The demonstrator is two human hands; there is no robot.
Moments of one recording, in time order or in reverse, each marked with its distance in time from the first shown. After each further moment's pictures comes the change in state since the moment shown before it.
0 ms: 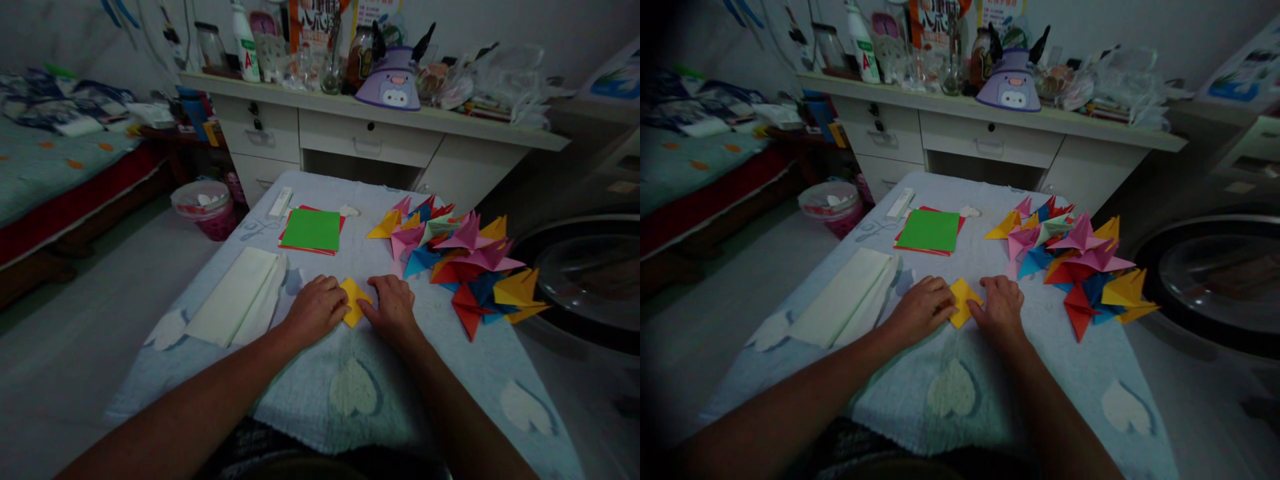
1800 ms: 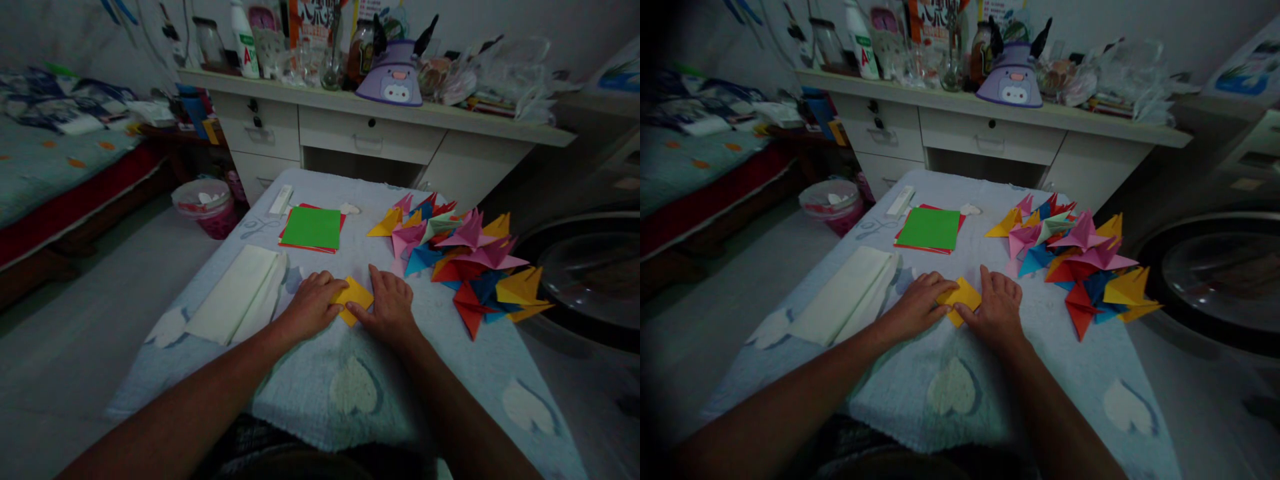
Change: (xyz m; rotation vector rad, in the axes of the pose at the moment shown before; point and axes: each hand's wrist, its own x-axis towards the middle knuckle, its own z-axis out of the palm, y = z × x) left_hand -0.001 -0.009 0.002 -0.045 -0.080 -0.097; right_hand -0.005 -0.013 -0.003 -0.080 0.025 -0.062
